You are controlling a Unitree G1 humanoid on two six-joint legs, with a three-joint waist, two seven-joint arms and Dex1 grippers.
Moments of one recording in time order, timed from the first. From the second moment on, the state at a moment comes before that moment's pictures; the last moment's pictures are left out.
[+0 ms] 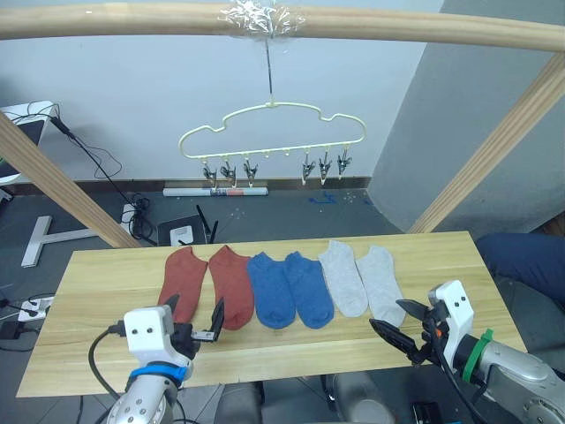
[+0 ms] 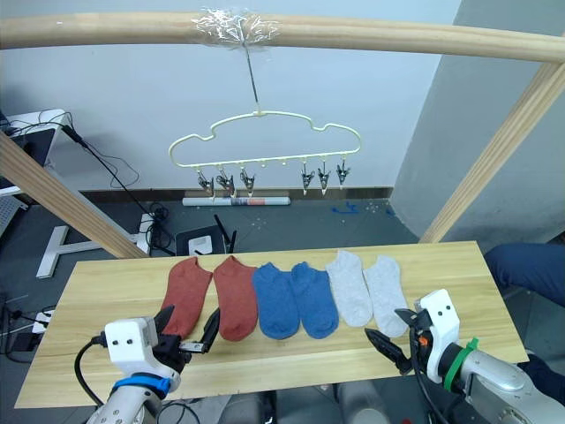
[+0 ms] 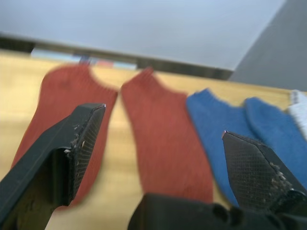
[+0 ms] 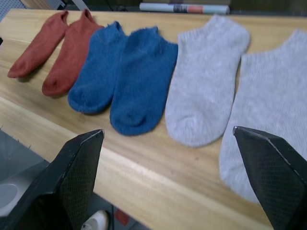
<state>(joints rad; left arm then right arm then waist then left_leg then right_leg) 0.50 0.19 0.13 -0.61 -0.12 0.27 -0.21 0.33 -0.59 -0.16 -0.70 0.65 0.80 0.49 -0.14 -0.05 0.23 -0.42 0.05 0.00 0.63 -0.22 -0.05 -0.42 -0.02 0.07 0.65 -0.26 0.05</state>
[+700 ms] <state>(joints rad) -0.04 0.23 0.17 -0.47 -0.13 0.43 -0.14 -0.30 -0.81 -0.15 -0.65 0.85 0.92 0.65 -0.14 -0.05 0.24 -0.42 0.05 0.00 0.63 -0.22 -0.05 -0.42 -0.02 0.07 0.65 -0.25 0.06</state>
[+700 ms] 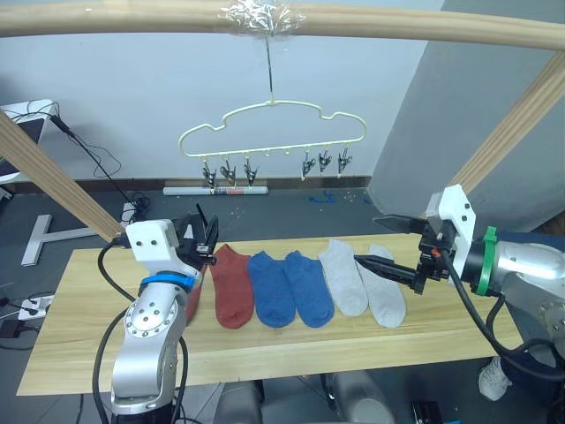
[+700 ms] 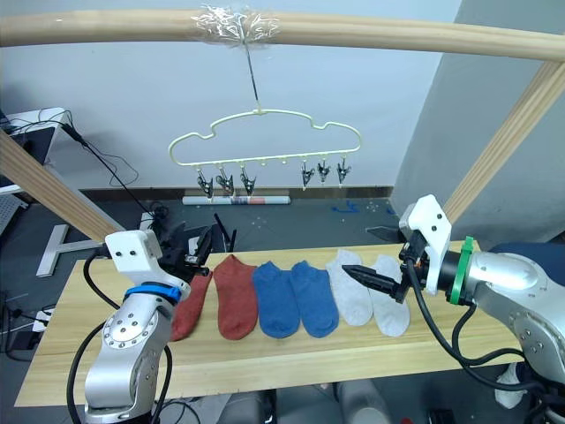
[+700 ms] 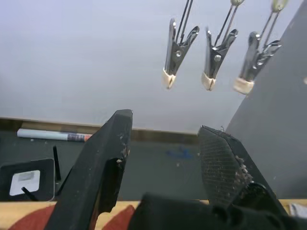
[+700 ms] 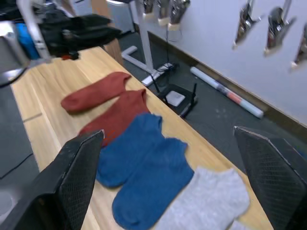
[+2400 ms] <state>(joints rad) -0.43 0.20 0.20 -0.26 -0.16 0.47 -0.07 -0.41 -0.79 -0.12 -0.68 0.96 0.95 0.54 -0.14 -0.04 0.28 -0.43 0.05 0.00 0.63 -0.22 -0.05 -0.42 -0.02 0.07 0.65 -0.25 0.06</state>
